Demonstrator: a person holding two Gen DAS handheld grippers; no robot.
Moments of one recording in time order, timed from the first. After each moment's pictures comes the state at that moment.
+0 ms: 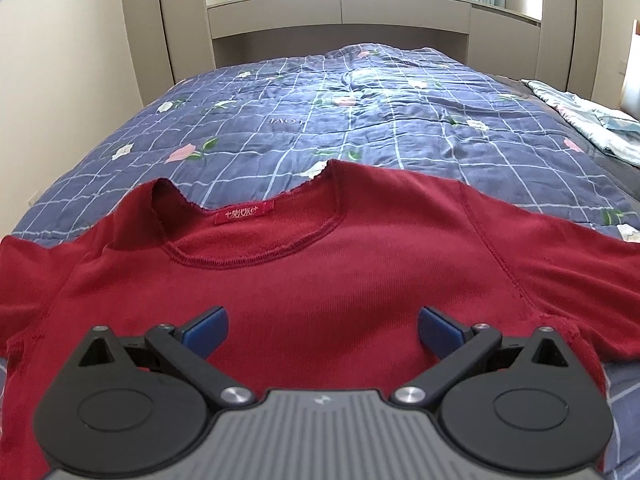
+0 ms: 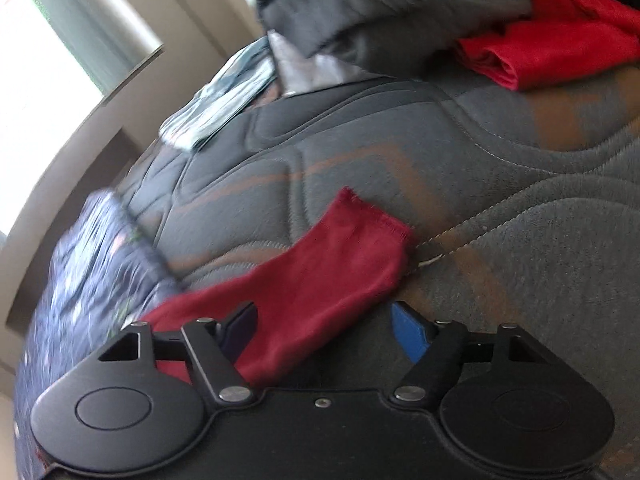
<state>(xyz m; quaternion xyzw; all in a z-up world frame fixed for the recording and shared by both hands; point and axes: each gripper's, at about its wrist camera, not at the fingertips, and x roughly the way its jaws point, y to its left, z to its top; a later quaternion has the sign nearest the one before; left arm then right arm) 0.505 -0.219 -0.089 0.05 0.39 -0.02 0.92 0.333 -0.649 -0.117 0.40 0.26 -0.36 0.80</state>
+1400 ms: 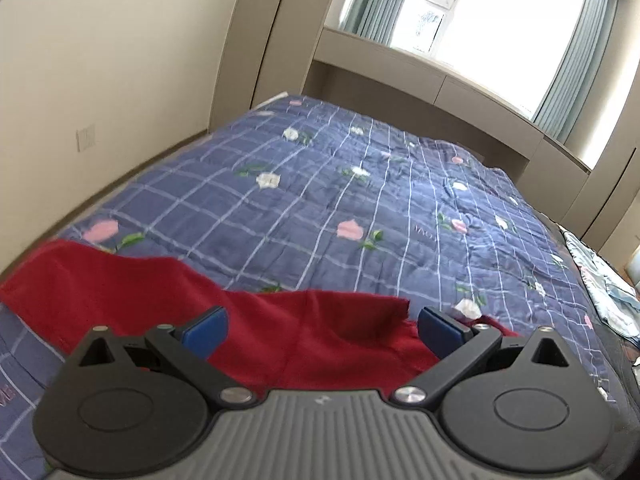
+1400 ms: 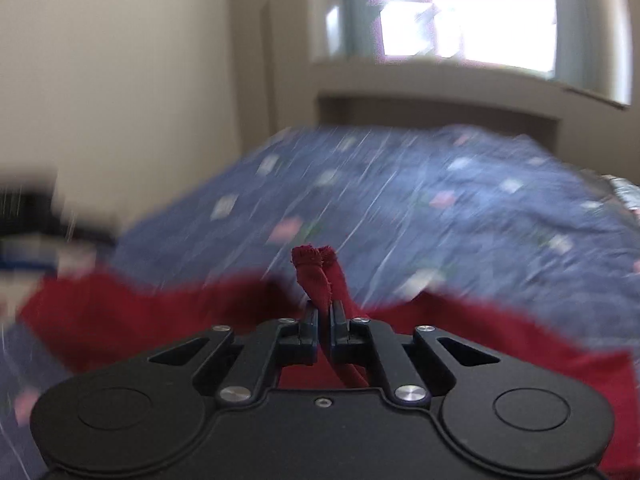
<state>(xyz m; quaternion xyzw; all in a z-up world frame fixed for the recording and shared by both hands) 0.510 0.053 0.005 -0.16 0.34 0.01 0.93 0.521 -0.191 -0.052 -0.01 0.30 0.13 0.95</state>
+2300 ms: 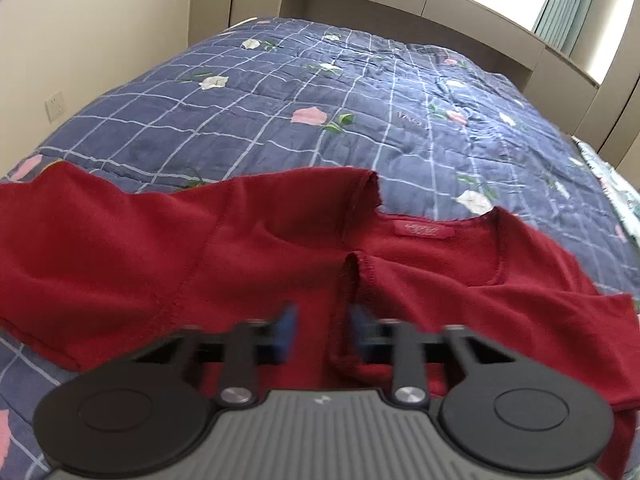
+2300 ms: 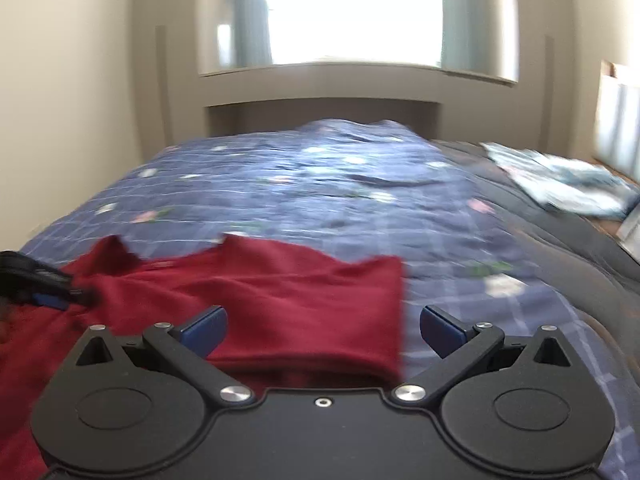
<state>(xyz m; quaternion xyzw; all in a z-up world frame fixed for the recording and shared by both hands) 0.541 -0.040 -0.077 -0.10 0.44 -0.01 0.89 0.412 -0.364 -0.047 0.03 0.27 -0.04 0.96</state>
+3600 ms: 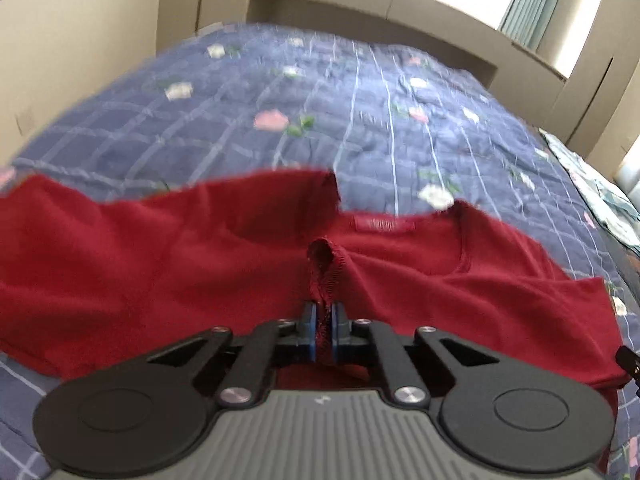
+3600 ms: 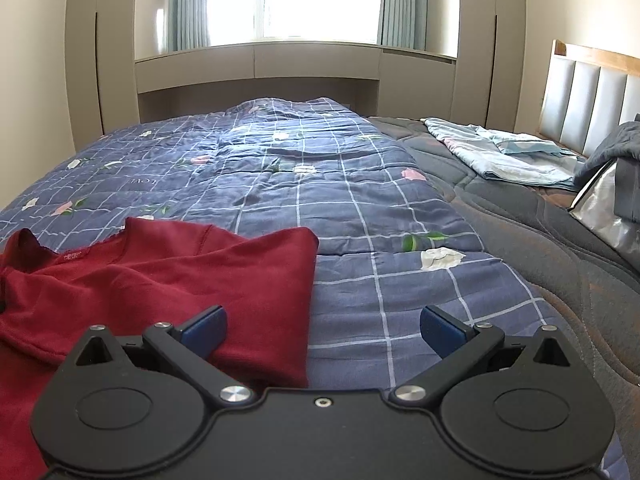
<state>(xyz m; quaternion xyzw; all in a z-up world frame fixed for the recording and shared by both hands) 0.529 -0.047 -0.070 -0.09 0.42 -0.05 0.90 0.443 -0.395 -0.083 0.03 0.30 -0.12 0.95</state>
